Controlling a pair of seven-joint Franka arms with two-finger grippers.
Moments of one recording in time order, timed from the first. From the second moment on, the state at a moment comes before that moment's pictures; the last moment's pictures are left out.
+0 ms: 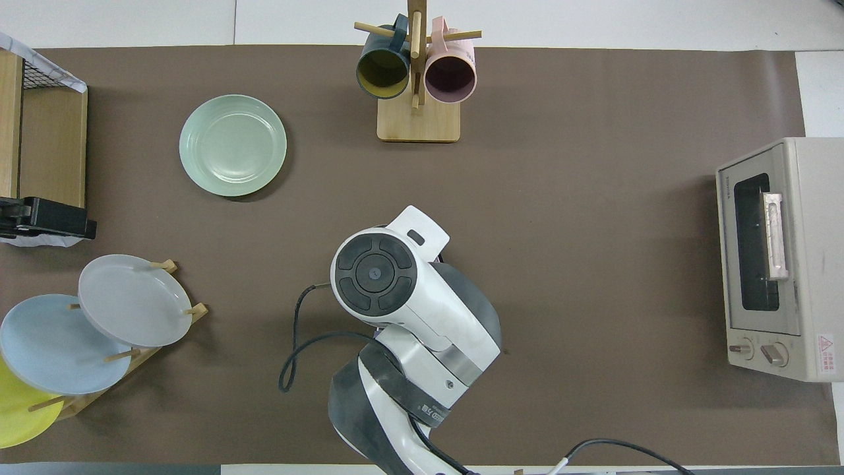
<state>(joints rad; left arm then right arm) -0.13 -0.09 0.06 -1.63 -0.02 1.52 0.02 0.66 0.30 0.10 -1.70 -0.03 2.05 0.70</state>
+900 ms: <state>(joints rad) -0.10 -0.05 0.02 -1.60 -0.01 1.53 0.02 0.68 0.30 0.10 -1.74 -0.10 2.09 0.70</state>
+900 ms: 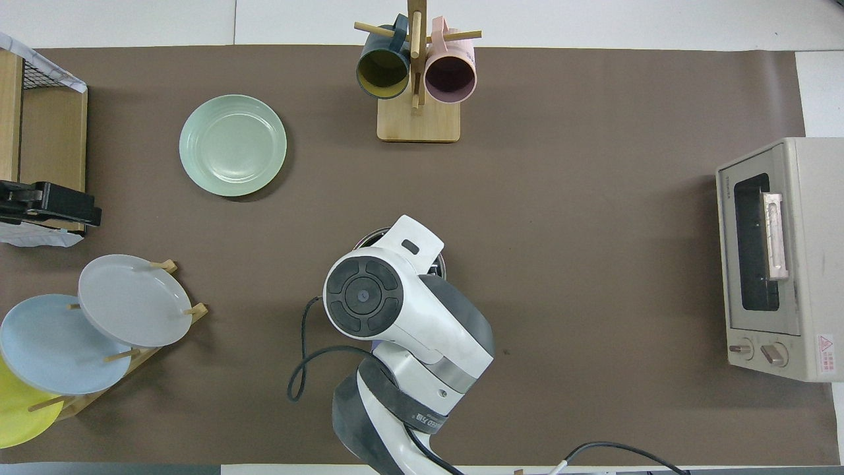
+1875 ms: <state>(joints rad) -0.09 -0.05 0.02 -1.60 -0.01 1.50 0.02 0.68 0.30 0.10 -1.75 -0.10 2.09 0.70</state>
